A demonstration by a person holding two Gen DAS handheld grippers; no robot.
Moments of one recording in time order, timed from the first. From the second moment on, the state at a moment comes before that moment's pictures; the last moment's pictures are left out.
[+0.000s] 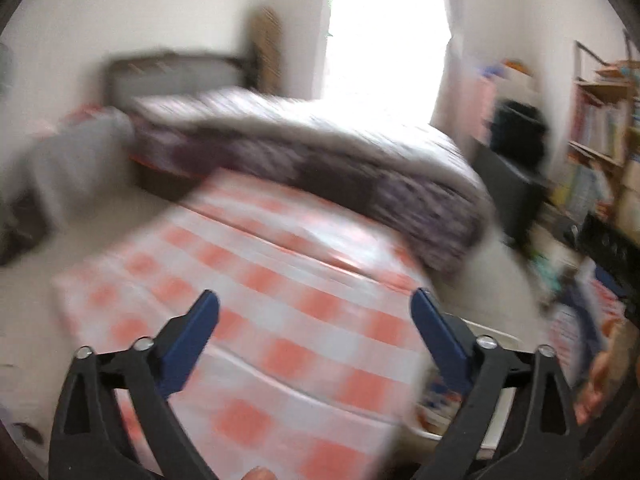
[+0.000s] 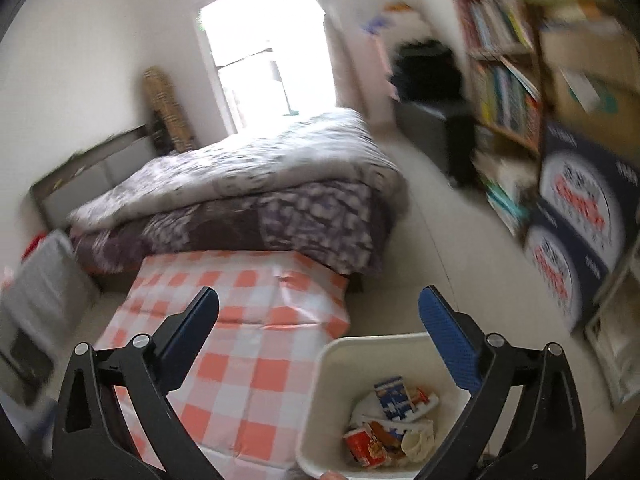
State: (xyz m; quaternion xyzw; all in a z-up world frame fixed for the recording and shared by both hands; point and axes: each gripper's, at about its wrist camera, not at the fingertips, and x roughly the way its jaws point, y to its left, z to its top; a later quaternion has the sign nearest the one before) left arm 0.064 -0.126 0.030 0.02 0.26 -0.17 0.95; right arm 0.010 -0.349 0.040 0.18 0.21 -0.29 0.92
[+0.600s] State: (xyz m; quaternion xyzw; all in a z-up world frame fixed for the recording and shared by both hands) left arm 0.049 0.006 0.043 -0.04 0.25 0.02 0.97; right arm 0.039 -0.203 0.023 0.11 0.24 -0.14 0.96
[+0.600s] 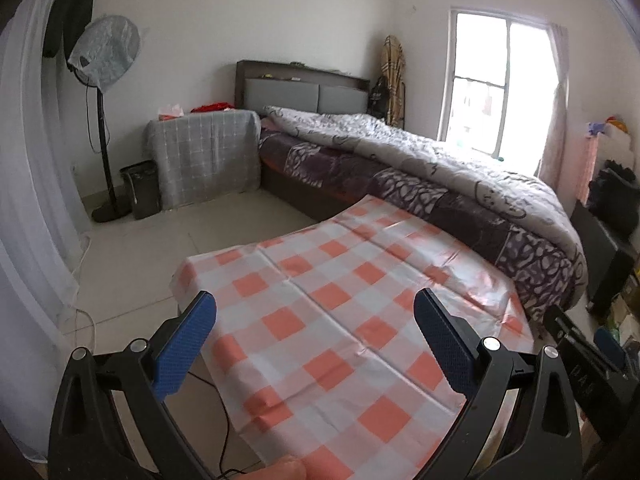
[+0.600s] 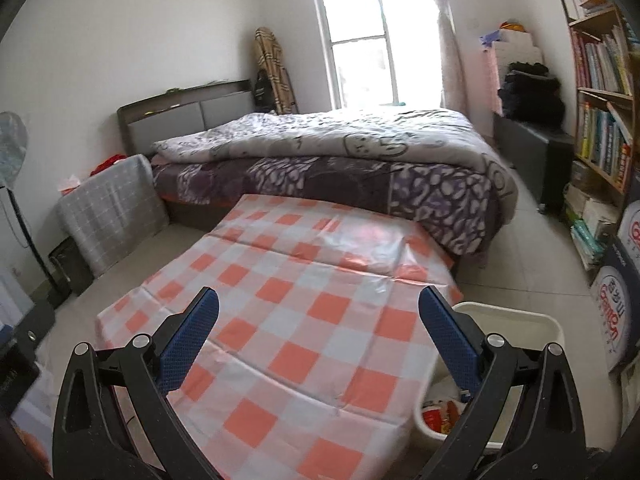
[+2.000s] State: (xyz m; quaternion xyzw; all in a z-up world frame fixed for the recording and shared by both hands) left arm 0.060 0.007 0.026 -0.03 0.28 0.03 0.96; right arm 0.054 -0.176 0.017 0.08 0.24 -0.12 0.96
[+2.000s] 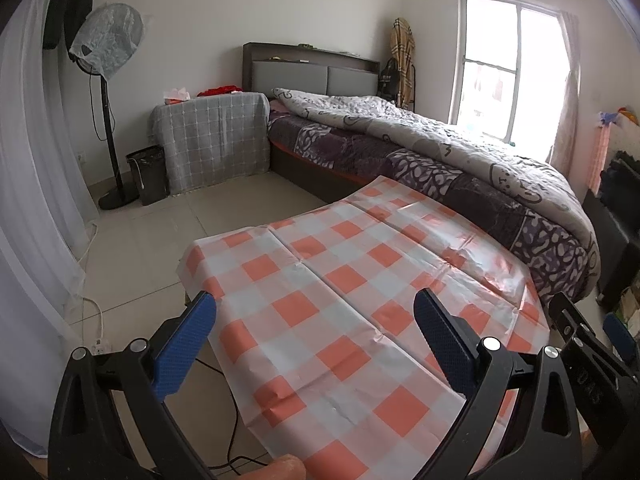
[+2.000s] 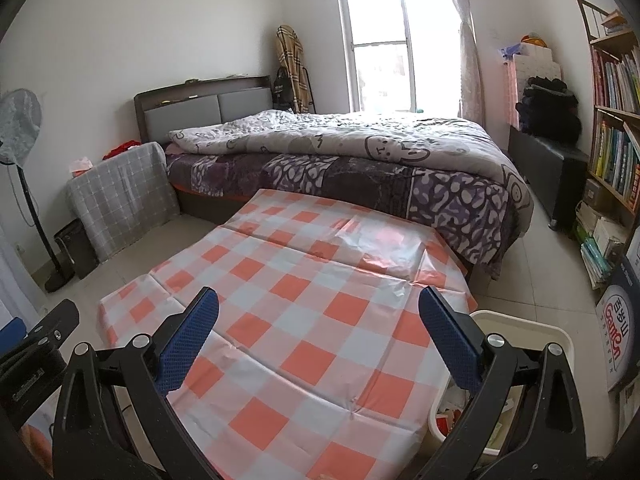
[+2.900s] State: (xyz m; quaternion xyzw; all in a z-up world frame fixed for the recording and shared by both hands) left arm 0.063 0.008 0.023 -0.03 0.29 0.03 0.96; right arm 0.055 -0.172 0.017 0.08 0.24 -0.12 0.96
